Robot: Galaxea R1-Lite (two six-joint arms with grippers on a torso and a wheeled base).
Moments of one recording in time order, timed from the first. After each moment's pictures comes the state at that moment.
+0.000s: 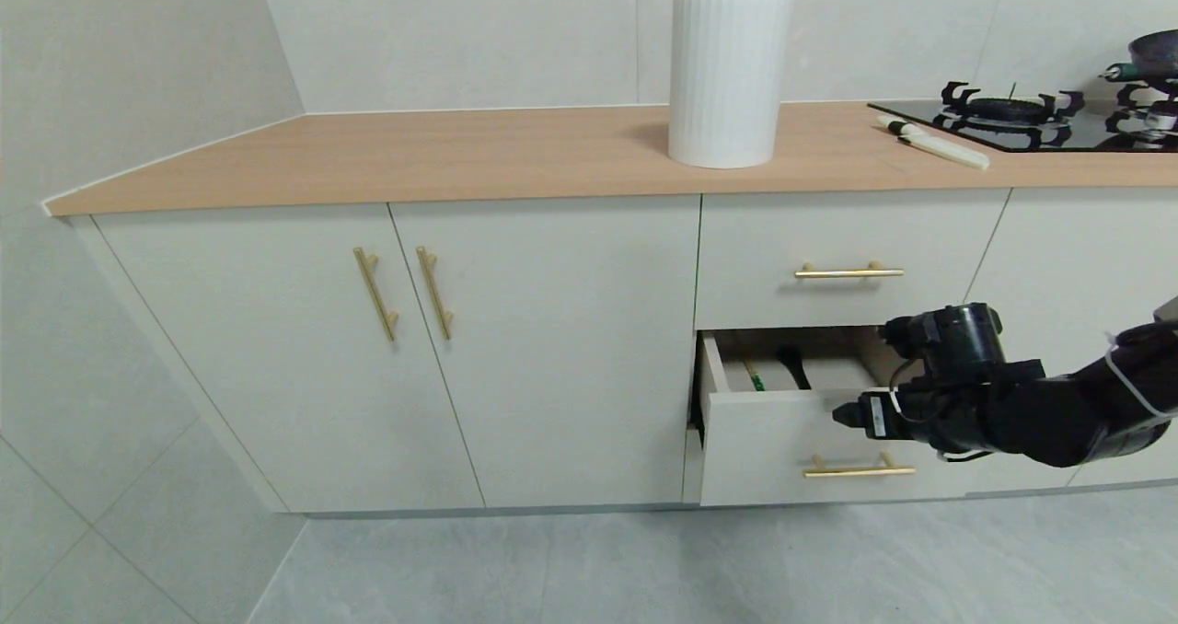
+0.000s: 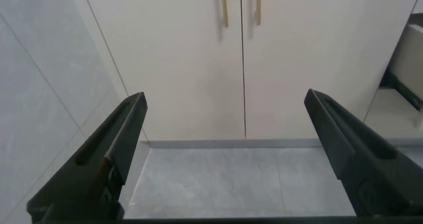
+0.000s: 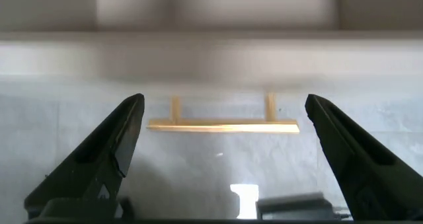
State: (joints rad) left arm 0.00 0.00 -0.01 -0.05 0.10 0.10; right arm 0.19 2.04 -0.92 -0.40 -0.15 0.12
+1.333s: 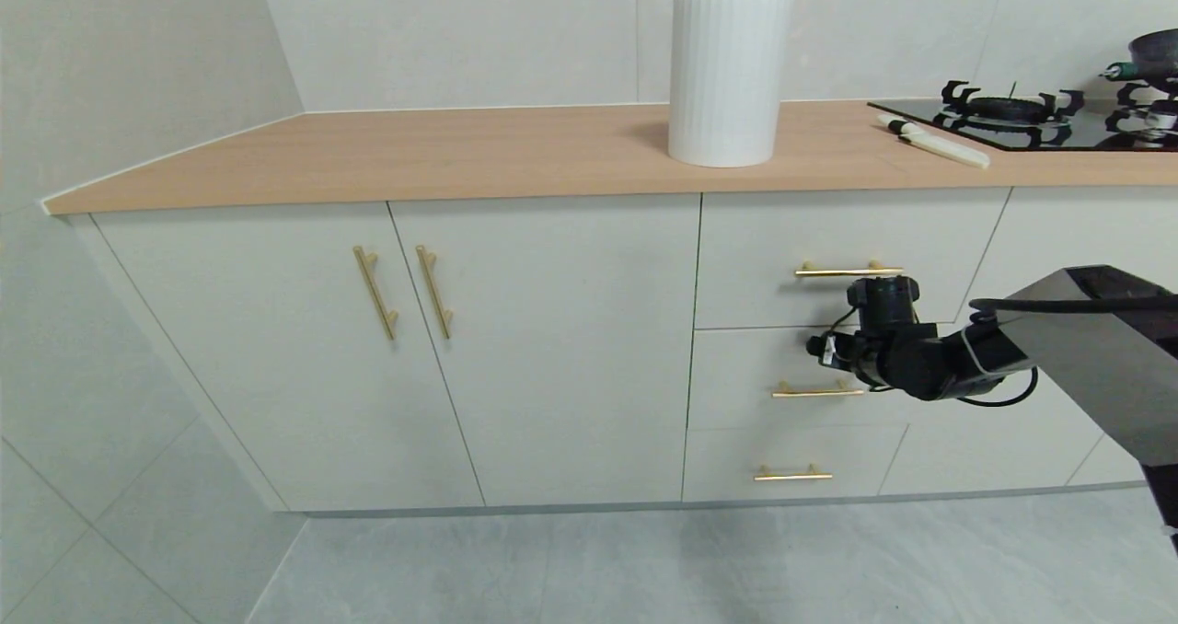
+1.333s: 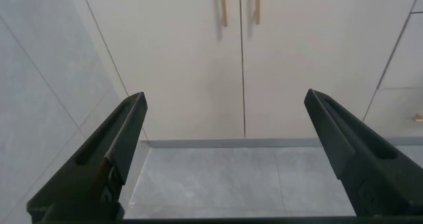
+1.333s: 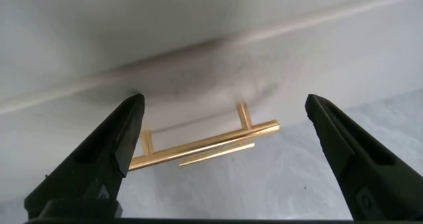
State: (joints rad) left arm 0.00 0.00 -0.01 -0.05 0.10 0.10; right arm 0.13 2.44 -1.52 -0.39 -0.29 0.29
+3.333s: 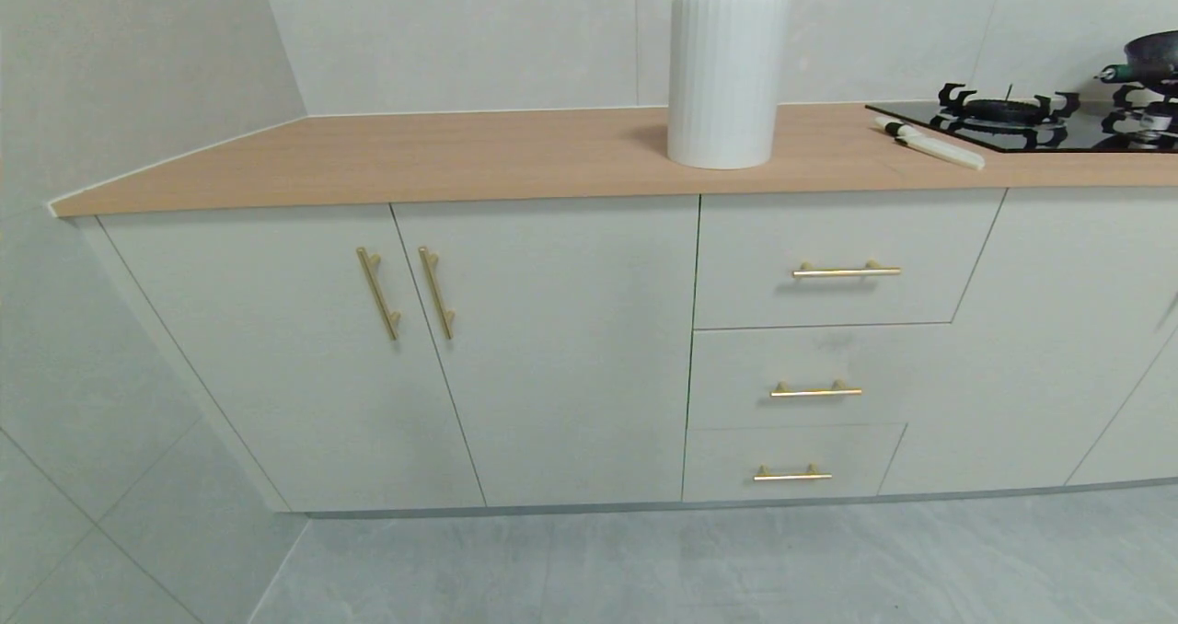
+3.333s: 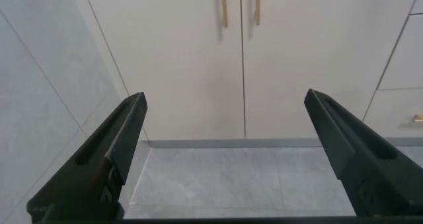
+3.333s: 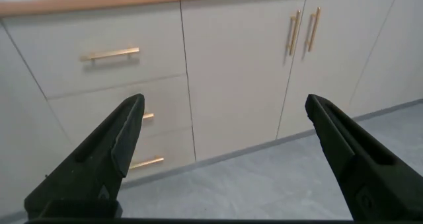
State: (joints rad) left arm 0.00 0.00 -0.01 -0.05 0.10 0.10; right arm 0.02 0.14 -0.48 0.23 -0.32 -0.04
